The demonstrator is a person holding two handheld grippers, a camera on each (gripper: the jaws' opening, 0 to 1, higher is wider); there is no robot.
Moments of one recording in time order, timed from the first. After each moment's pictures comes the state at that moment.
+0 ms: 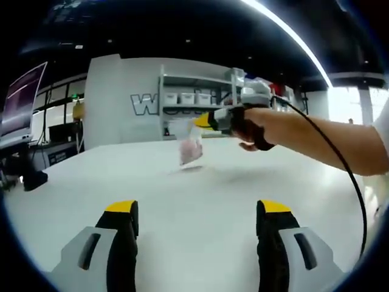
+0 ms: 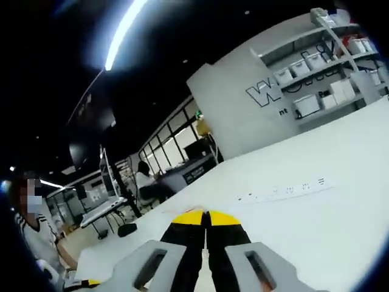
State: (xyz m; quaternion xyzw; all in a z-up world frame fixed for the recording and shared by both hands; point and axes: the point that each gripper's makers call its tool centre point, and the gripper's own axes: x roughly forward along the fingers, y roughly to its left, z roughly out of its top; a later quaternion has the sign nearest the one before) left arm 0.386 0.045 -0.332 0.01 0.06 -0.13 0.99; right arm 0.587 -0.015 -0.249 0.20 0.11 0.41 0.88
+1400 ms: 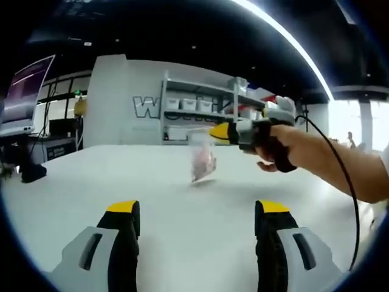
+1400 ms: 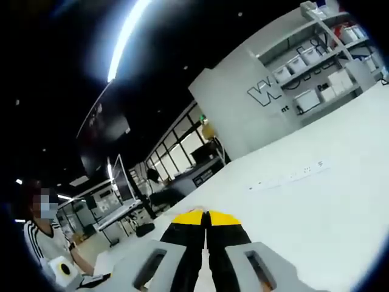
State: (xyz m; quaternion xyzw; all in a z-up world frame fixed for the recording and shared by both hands) left arm 0.380 0.043 -0.325 -0.02 0.04 -0.13 0.99; right arm 0.544 -0.032 -0.252 0.24 0.10 0.42 0.87
